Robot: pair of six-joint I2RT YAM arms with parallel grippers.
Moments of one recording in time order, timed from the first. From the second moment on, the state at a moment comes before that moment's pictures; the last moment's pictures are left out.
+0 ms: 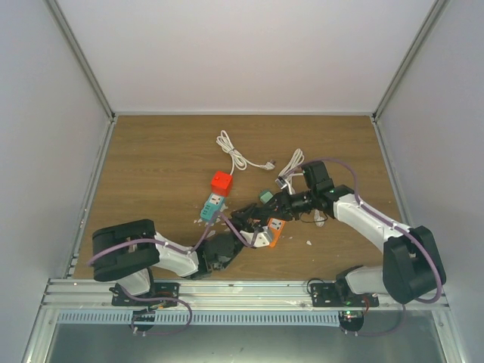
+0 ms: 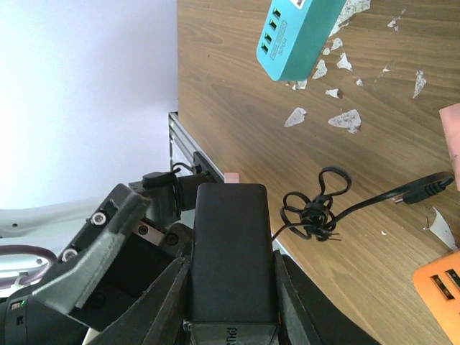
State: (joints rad) left arm -1.26 1.59 0.41 1.12 -0.63 0.78; right arm 0.40 1.34 0.77 -0.38 -1.03 0.63
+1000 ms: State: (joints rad) left arm -1.20 1.59 0.47 0.95 -0.59 0.67; right arm 0.39 1.31 0.77 -0.35 -1.03 0.65
